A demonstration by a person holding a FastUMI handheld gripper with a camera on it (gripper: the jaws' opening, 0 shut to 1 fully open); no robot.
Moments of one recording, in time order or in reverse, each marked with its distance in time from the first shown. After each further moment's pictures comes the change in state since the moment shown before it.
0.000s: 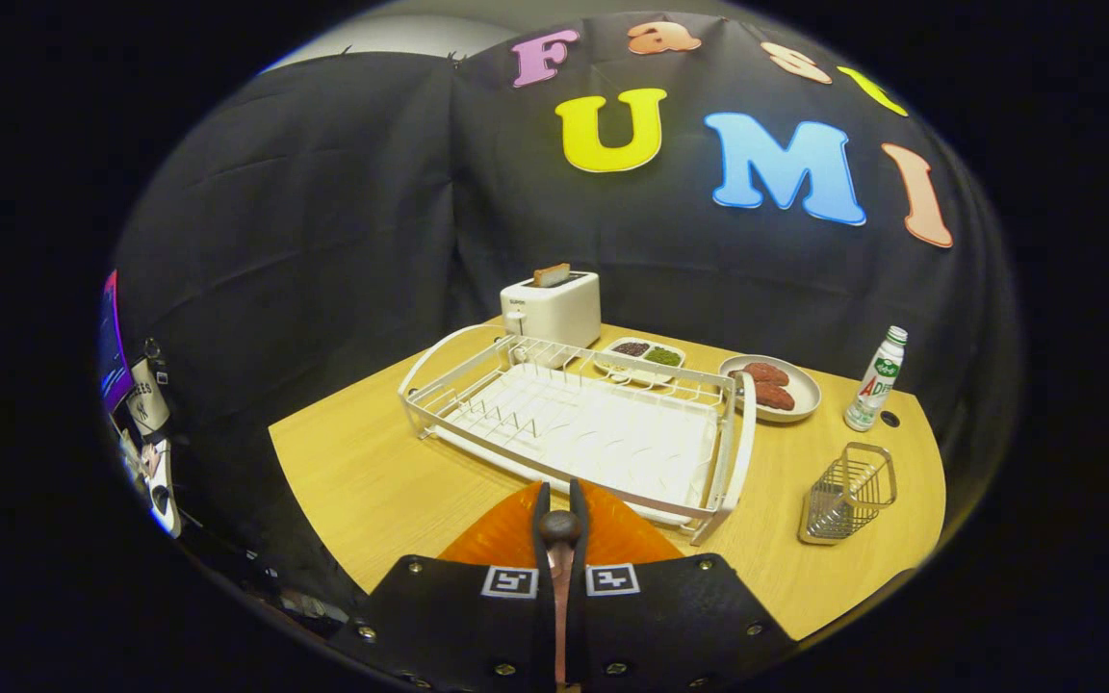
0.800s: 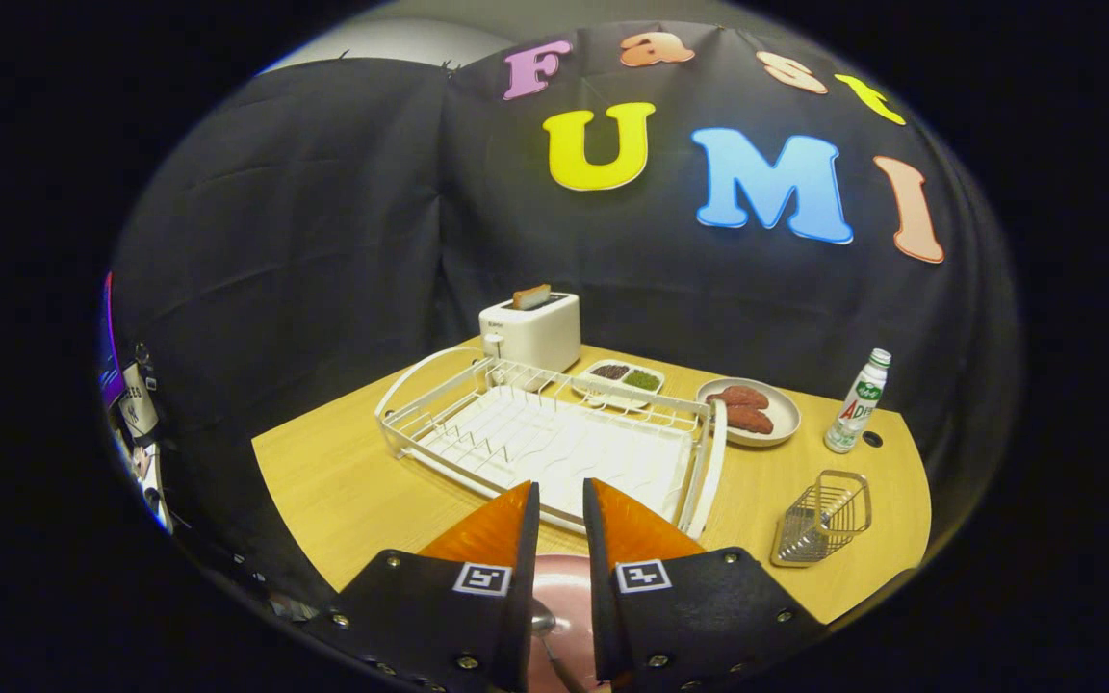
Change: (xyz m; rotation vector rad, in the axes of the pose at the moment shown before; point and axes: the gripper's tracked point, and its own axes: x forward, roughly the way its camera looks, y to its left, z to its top) arm -0.017 -0.038 0.037 0.007 -0.095 -0.089
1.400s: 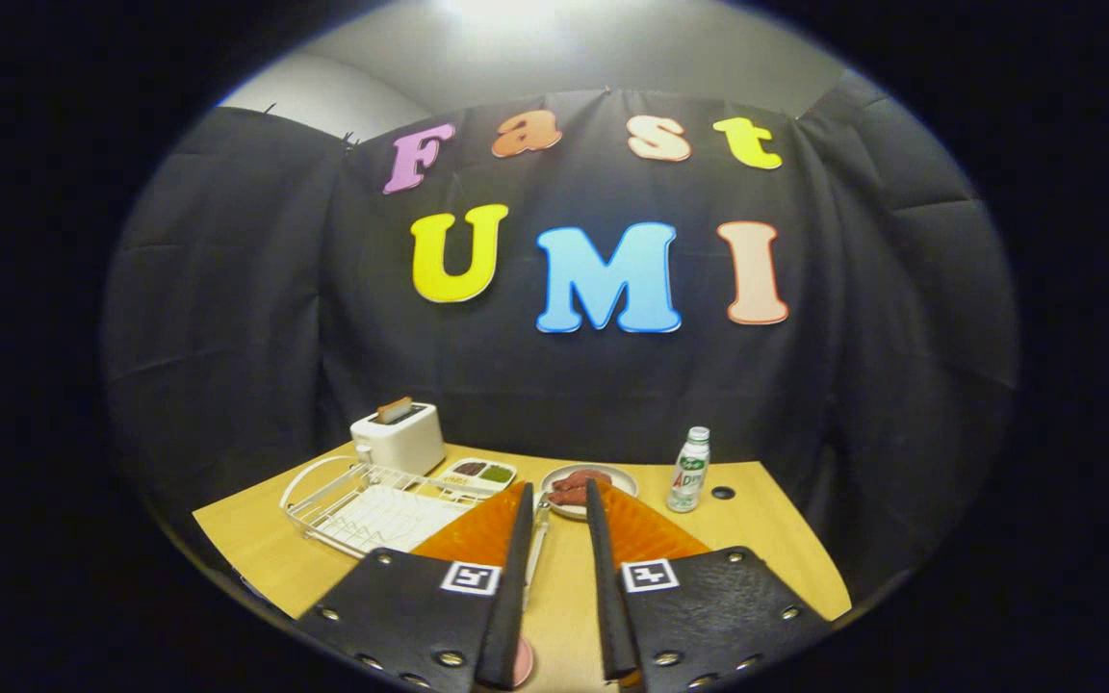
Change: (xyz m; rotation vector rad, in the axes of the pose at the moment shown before) arm -0.114 -0.143 0.085 0.079 -0.271 -0.374
